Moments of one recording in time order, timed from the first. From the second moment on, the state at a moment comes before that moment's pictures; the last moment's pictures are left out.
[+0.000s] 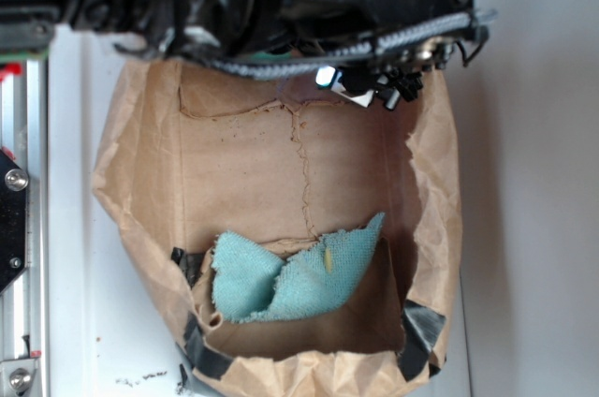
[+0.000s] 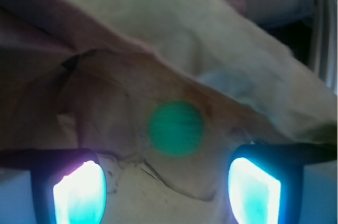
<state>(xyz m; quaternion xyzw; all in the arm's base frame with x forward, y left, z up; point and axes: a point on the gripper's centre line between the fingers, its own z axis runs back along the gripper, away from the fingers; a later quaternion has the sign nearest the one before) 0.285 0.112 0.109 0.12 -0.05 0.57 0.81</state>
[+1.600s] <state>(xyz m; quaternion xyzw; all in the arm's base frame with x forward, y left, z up) 0.289 0.099 0.072 0.02 -0.16 0.72 0.67</state>
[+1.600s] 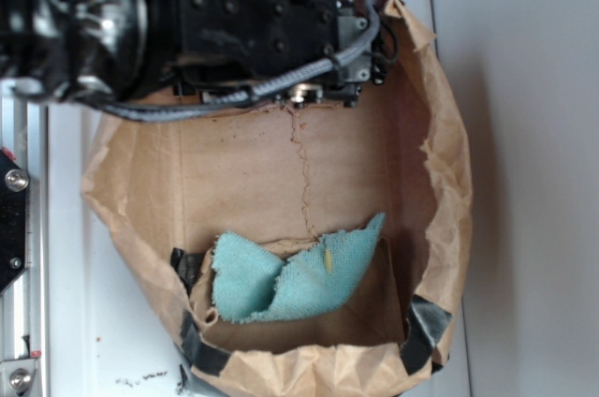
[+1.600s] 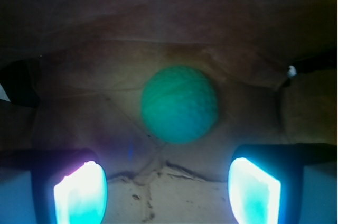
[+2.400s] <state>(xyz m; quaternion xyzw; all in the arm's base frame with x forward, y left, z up) 0.279 0.119 0.064 0.04 -0.17 0.69 0.70</state>
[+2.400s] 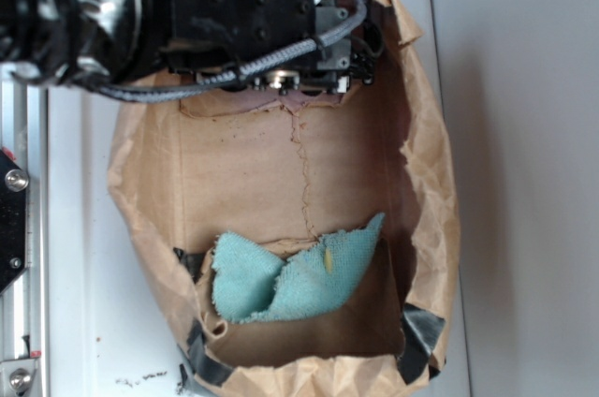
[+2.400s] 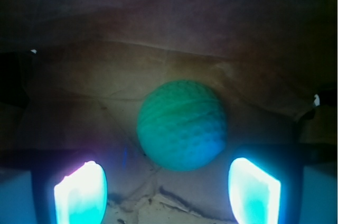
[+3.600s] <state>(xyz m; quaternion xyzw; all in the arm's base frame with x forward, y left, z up) 0.287 0.135 0.041 0.11 -0.23 0.68 0.69</state>
